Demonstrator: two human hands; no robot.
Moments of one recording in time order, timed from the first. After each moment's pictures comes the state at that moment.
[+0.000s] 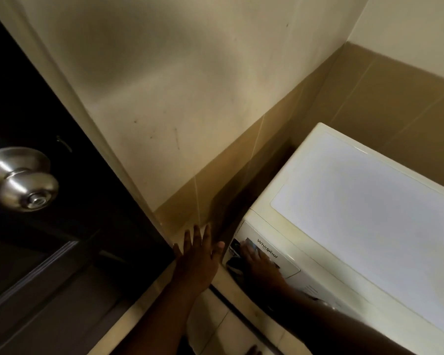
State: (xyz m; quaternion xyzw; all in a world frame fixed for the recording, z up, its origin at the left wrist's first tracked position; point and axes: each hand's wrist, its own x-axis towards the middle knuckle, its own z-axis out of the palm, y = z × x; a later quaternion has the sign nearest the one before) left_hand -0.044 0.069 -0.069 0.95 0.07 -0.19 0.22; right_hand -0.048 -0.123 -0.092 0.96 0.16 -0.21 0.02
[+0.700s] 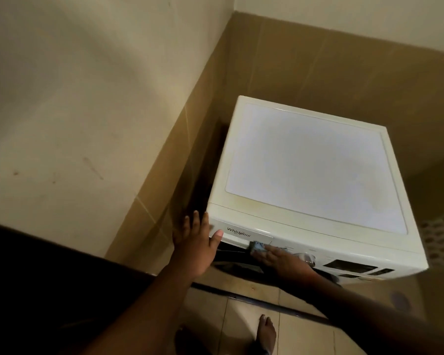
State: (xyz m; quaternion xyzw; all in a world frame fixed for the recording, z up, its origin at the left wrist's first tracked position) left_hand 0.015 0.034 -0.060 0.94 -0.19 -0.24 0.17; right_hand -0.113 -0.206 -0.082 0.97 0.15 -0.18 0.11
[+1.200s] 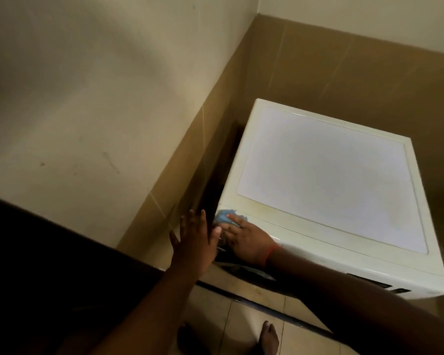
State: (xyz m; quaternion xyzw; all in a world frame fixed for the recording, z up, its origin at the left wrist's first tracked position) left_hand 0.011 0.043 -0.061 0.96 -0.09 -0.20 0.16; right_hand -0.013 -0.132 -0.055 0.93 0.32 -0.09 0.15
